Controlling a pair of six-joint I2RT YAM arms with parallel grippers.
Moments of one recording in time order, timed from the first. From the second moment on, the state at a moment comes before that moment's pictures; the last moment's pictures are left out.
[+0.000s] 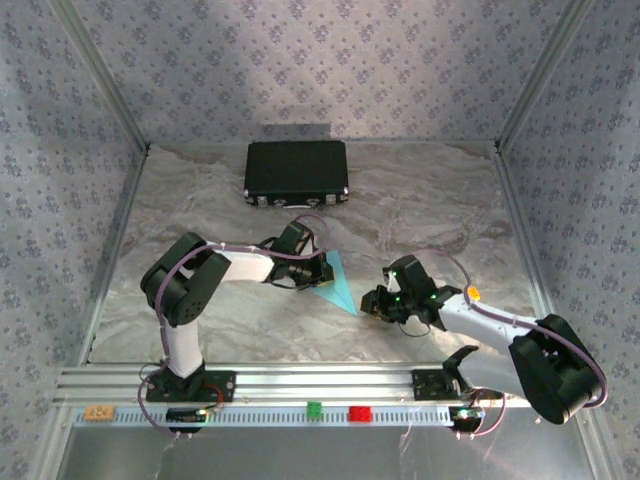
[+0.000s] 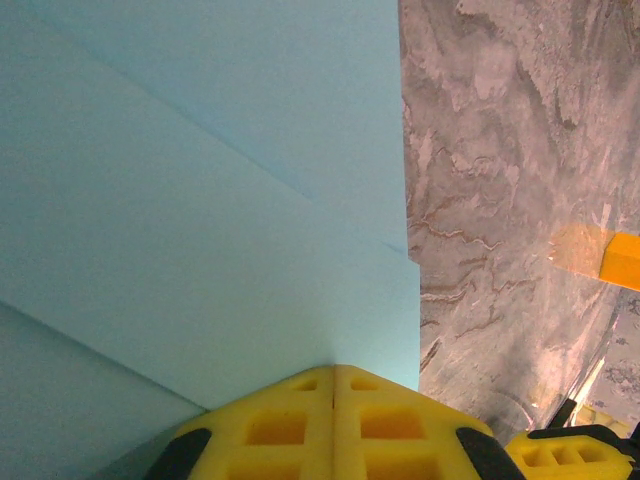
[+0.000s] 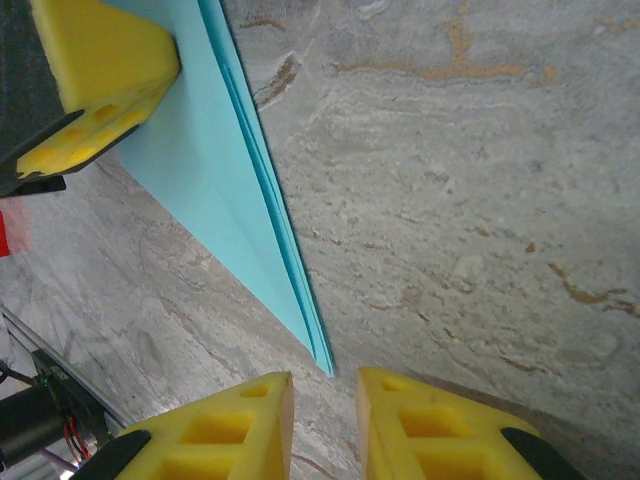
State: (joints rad) left arm -0.72 1.87 0.90 0.07 0.49 -0.95; right arm 0.58 1.17 0.37 -0.15 -0.43 0.88
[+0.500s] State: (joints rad) left arm -0.72 1.87 0.90 0.07 0.49 -0.95; right arm 0.58 1.17 0.37 -0.09 -0.46 0.91
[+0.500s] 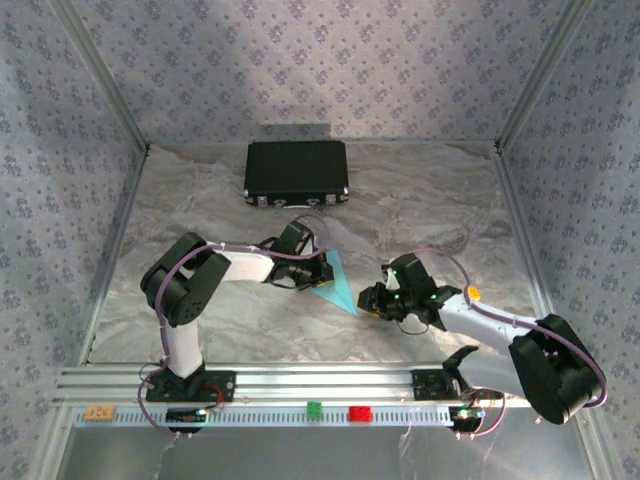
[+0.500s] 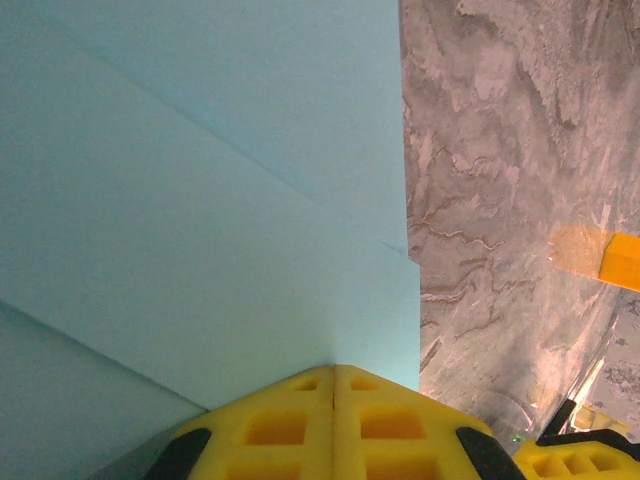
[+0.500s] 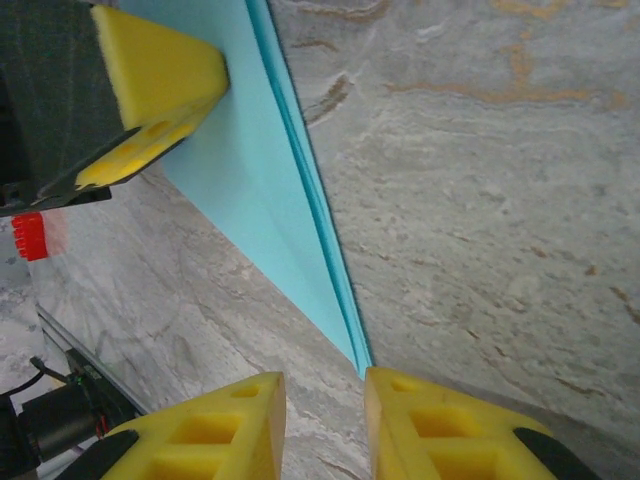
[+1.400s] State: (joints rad) left arm -0.72 1.87 0.90 0.07 0.49 -0.96; right arm 0.59 1.31 0.38 -0.04 -0.52 0.93
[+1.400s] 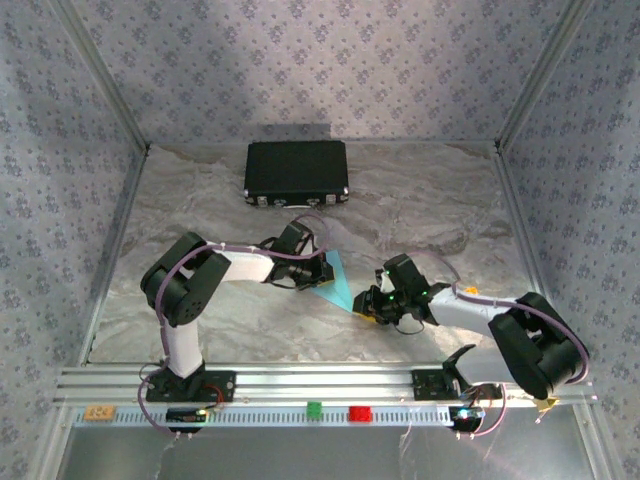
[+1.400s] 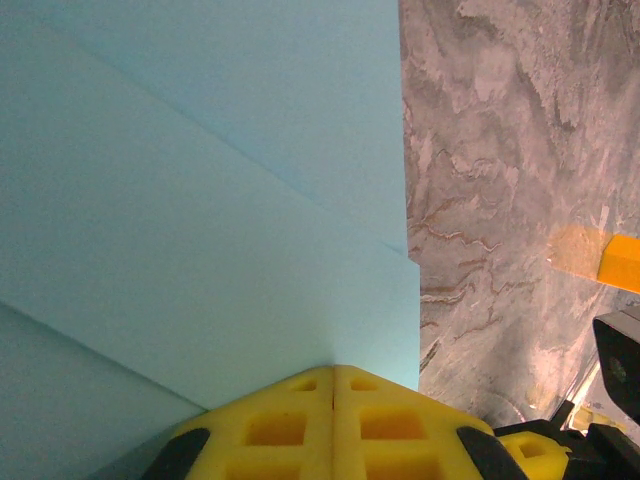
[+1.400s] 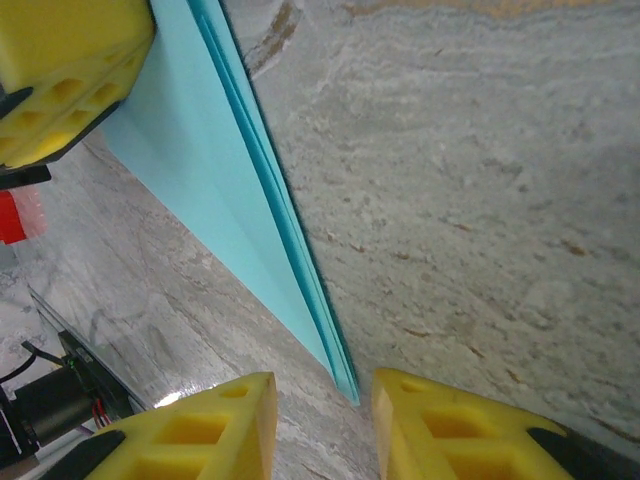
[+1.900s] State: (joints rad) left arm -0.67 1.84 0.93 0.04 0.49 -0.97; right arm 0.58 1.30 0.38 -0.04 -0.52 0.93
